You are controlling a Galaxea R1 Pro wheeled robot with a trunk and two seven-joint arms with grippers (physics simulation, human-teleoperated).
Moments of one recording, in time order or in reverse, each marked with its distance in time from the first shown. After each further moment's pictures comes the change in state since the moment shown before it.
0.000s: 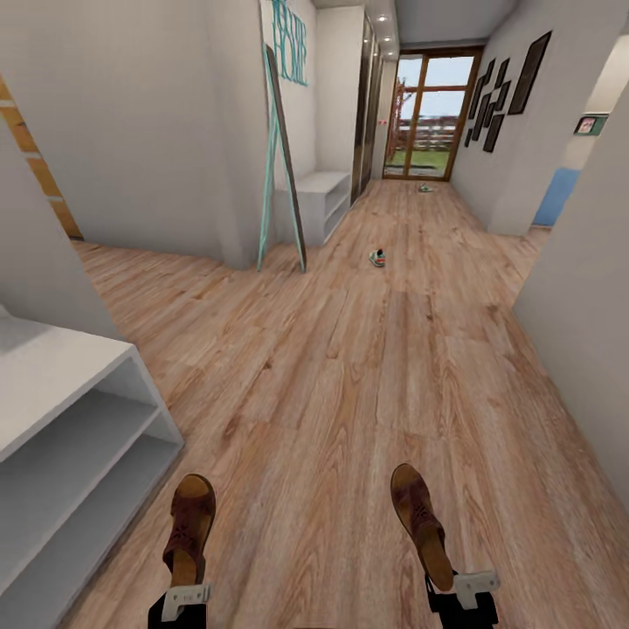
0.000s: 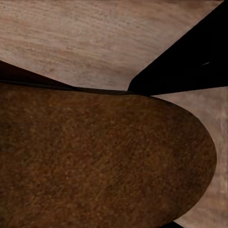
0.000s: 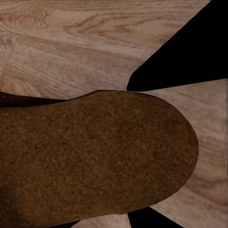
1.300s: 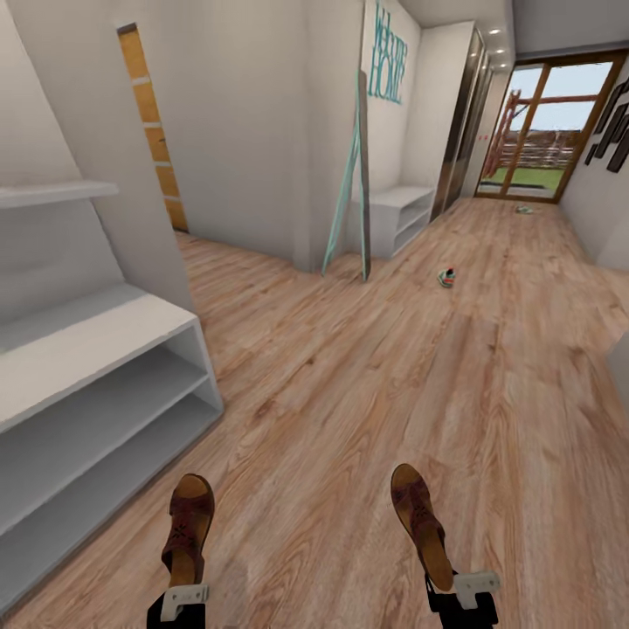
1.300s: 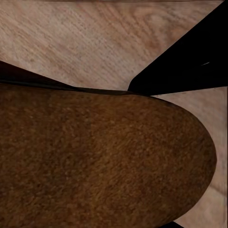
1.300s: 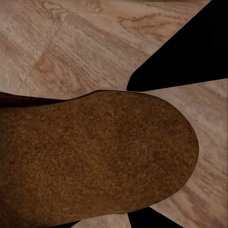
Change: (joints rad) left arm 0.000 0.002 0.002 0.000 0.003 -0.003 0.002; right arm 0.000 0.000 -0.001 0.000 0.000 0.000 -0.001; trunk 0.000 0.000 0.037
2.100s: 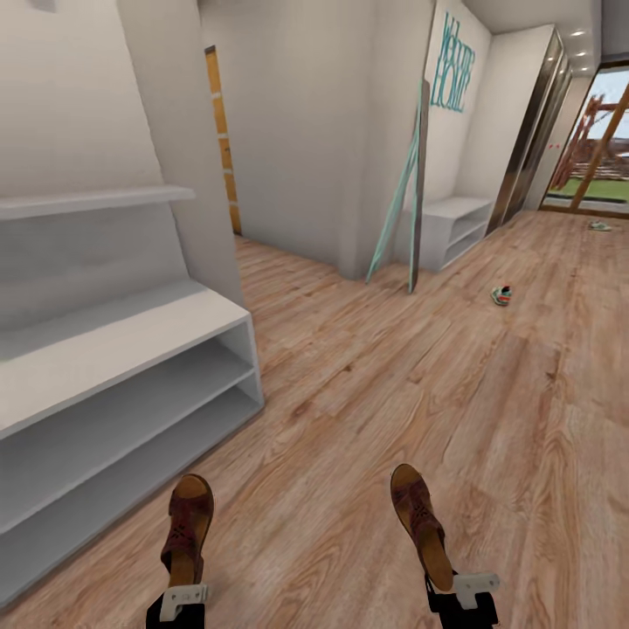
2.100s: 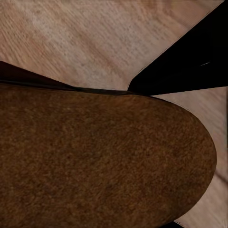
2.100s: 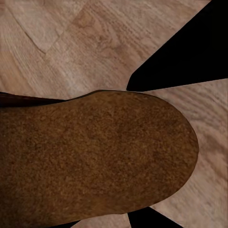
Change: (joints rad) left arm 0.000 0.002 0.001 0.000 0.004 0.000 0.000; right arm 0.000 0.001 0.001 0.000 0.001 0.001 0.000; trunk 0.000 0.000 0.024
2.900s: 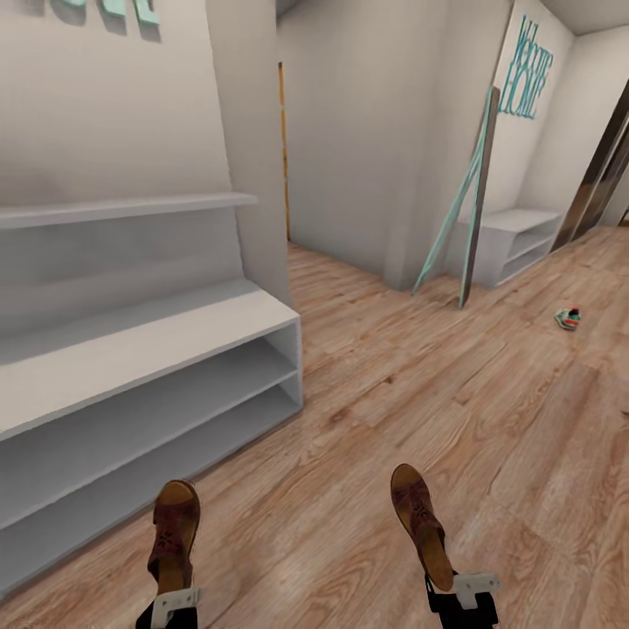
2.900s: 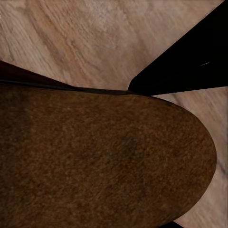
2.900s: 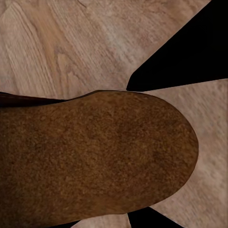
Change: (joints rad) left arm 0.014 0.001 0.000 0.001 0.064 -0.010 0.052; right arm 0.000 -0.001 0.000 0.000 0.000 0.000 0.000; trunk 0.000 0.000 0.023
